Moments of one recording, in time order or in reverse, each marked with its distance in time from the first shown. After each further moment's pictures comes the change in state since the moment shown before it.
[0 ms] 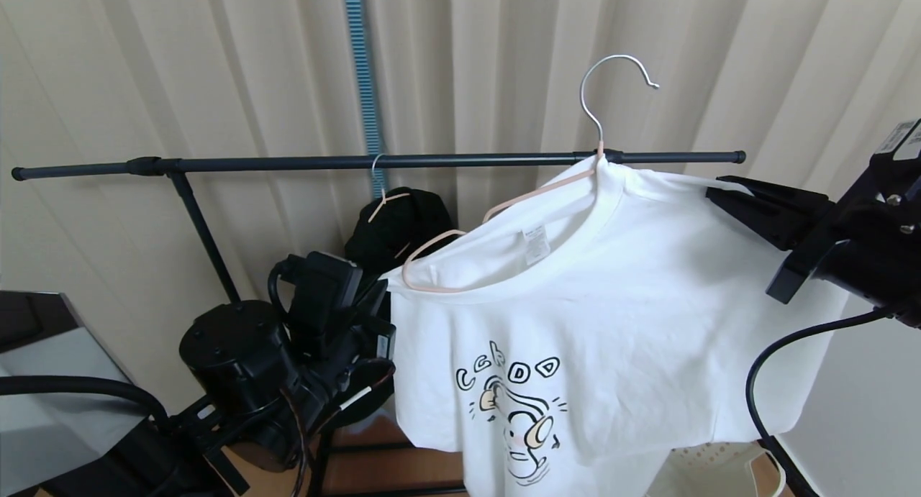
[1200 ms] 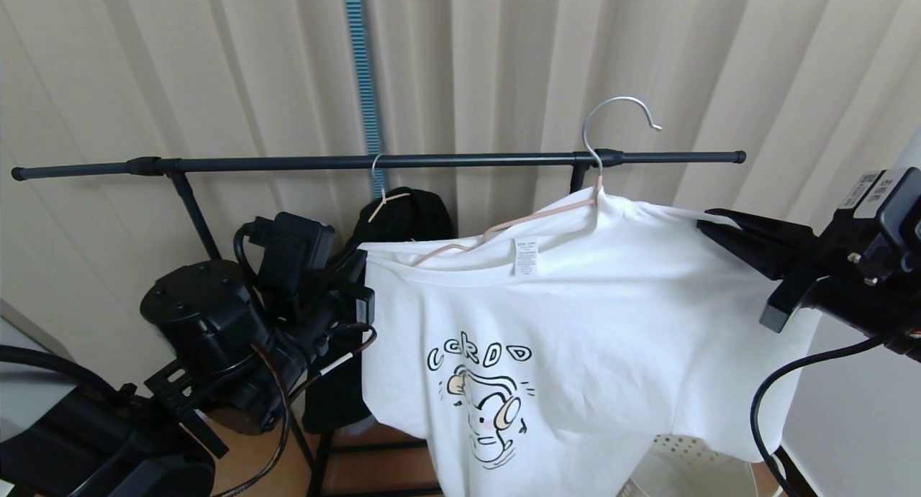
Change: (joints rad) left arm 0.074 -0.087 -0.078 0.123 -0.034 -0.005; right arm -0.010 0.012 0.076 -0.021 0.018 -0.128
